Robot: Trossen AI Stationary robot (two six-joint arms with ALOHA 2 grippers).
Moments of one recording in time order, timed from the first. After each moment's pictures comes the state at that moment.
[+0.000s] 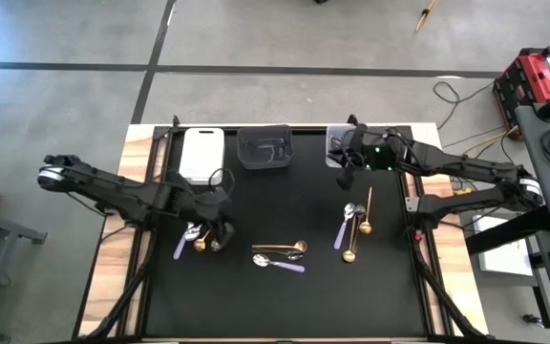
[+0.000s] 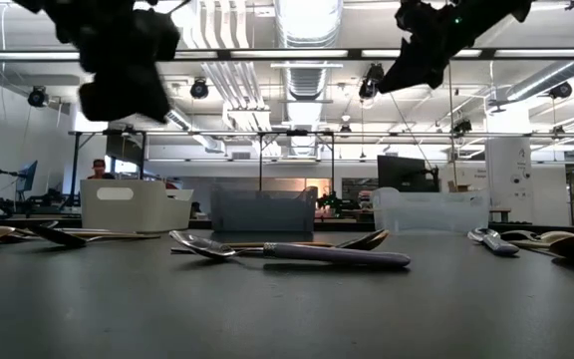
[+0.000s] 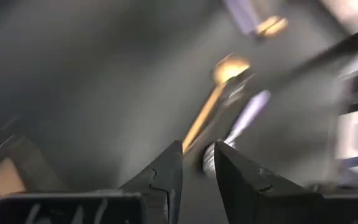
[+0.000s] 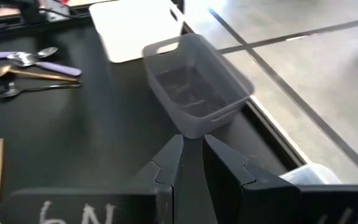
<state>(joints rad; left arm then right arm) -0.19 1.16 0.76 -0.46 -0.14 -0.85 -0.33 1.07 0.90 -0.36 0.08 0.00</state>
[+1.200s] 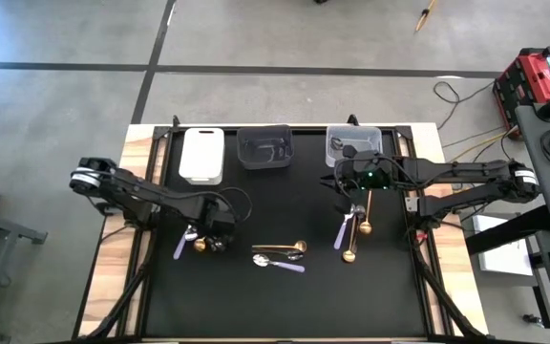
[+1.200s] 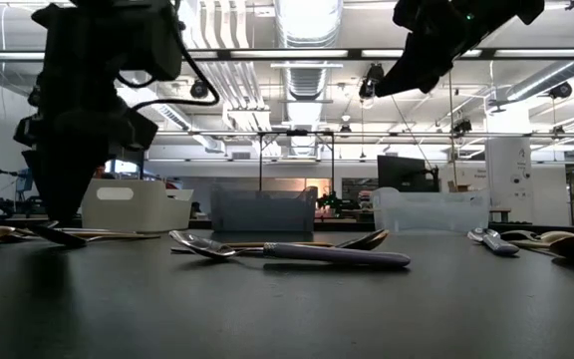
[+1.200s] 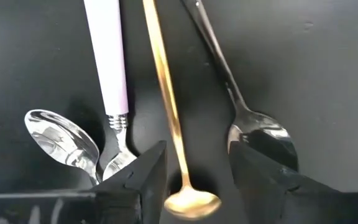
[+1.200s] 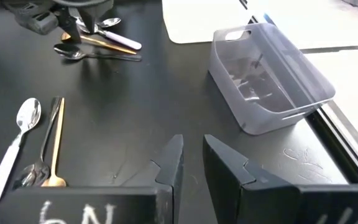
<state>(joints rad) -0.18 1.53 0.84 -0.91 -0.02 -1.06 -0.14 1.10 0.83 -0.30 0.08 -0.02</state>
